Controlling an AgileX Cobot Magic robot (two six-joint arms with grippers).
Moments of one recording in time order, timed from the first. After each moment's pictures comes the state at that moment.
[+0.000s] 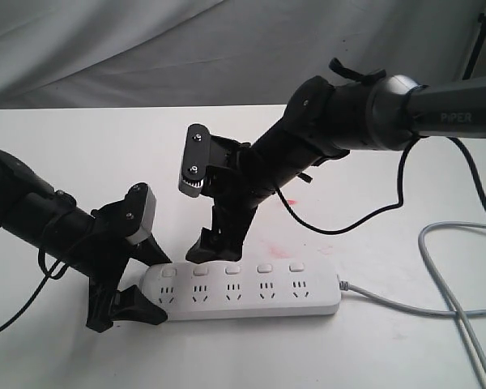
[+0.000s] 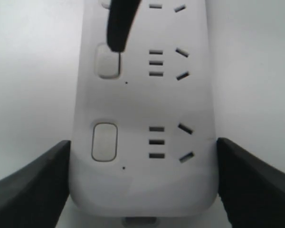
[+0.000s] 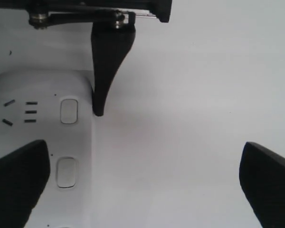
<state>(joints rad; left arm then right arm) -0.21 1.97 -0.90 -1.03 0.80 2.09 0.29 2.10 -1.44 0.80 0.68 -1.57</state>
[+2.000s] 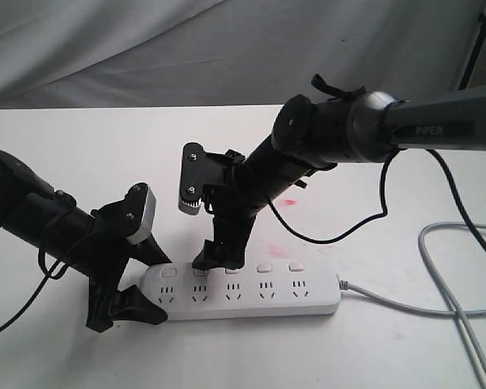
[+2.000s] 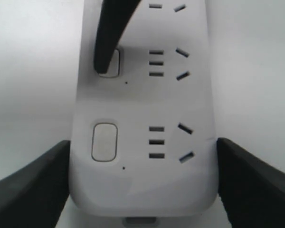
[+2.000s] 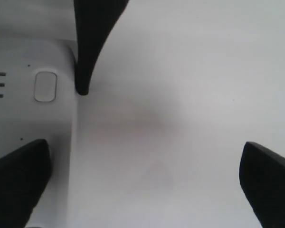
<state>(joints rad) -0.21 1.97 -0.90 -1.03 0.79 2.09 0.31 2.17 -1.45 0.70 0.61 -1.57</state>
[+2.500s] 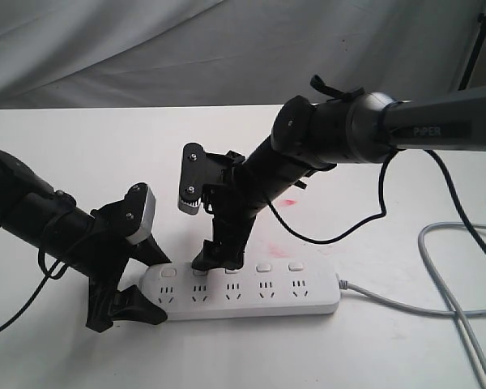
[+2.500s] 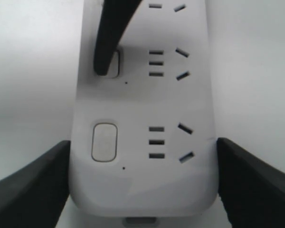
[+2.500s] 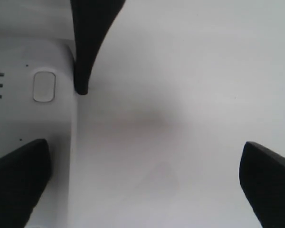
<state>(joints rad) -0.21 1.97 -0.90 -1.03 0.79 2.09 0.31 2.17 -1.45 0.69 0.61 -1.54</state>
